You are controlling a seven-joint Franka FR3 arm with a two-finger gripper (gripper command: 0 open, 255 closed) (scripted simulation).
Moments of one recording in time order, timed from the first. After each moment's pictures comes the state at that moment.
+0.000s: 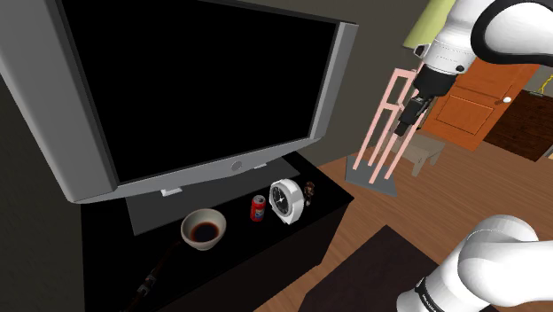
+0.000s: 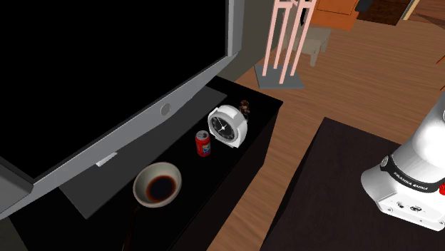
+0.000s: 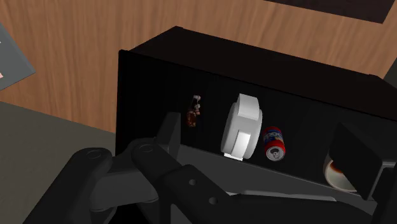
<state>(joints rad) -0.01 -0.83 -0.01 -2.27 -0.10 1.53 -0.17</state>
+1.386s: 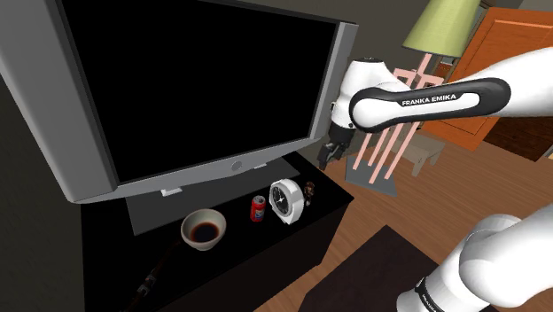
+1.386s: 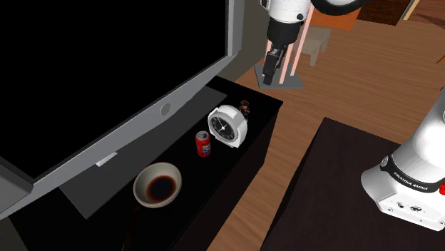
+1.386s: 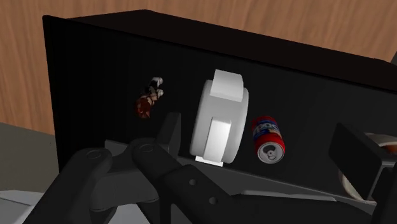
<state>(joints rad) 0.02 -0.35 0.08 -2.40 -0.04 2.10 0.00</state>
